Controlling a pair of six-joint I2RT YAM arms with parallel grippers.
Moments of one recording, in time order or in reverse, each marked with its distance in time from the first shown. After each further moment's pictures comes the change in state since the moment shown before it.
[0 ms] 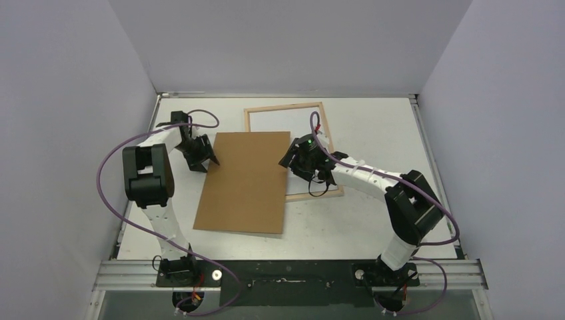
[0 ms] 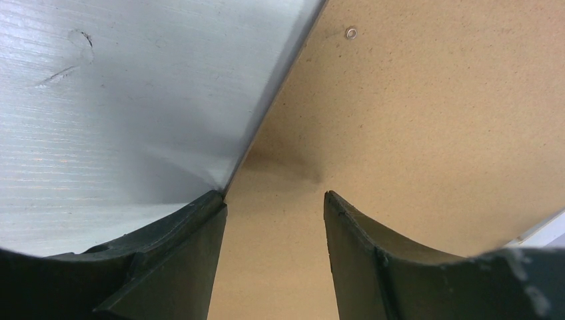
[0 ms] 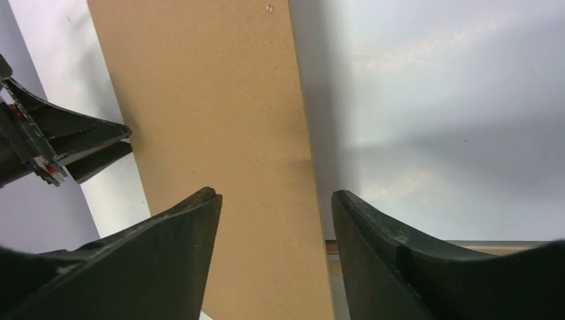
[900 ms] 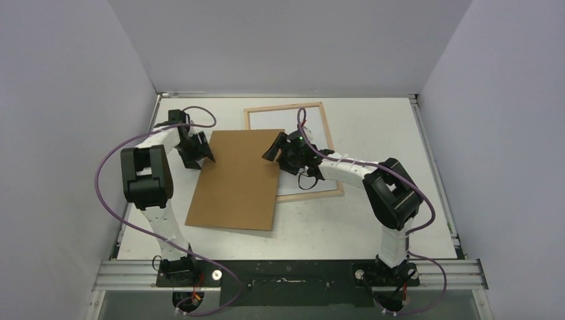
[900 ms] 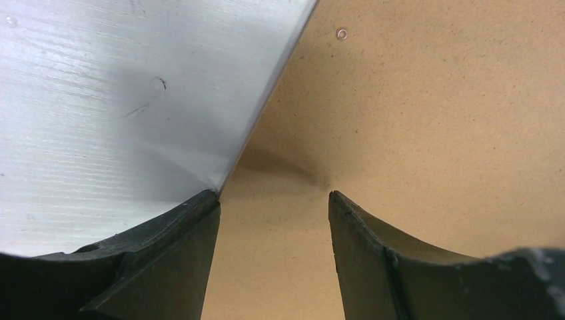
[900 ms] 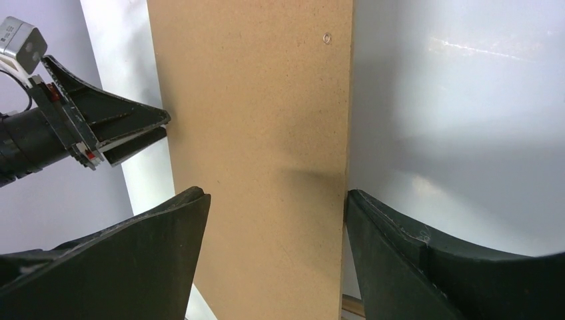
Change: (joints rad) left arm 0.010 -0.025 -0.017 0.073 -0.084 0.016; right arm 0.000 0.201 0.092 0.233 -0.150 -0.023
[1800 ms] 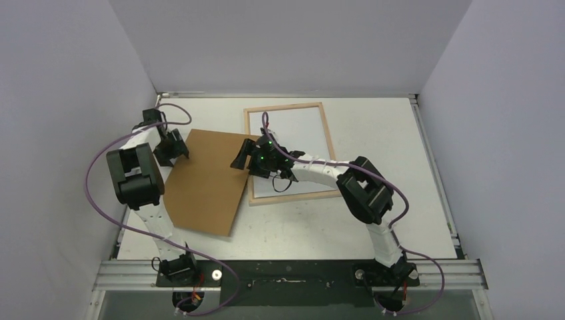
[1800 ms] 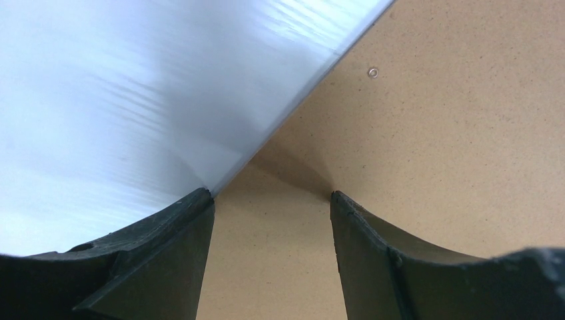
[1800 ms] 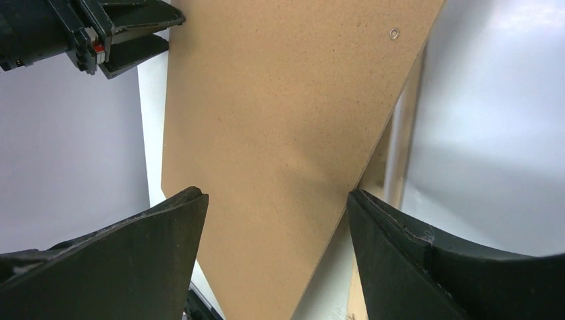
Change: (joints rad) left arm 0.184 0.038 0.064 0.048 -0.159 0.088; right arm 0.167 0.228 0.294 -0.004 -0.081 -0.048
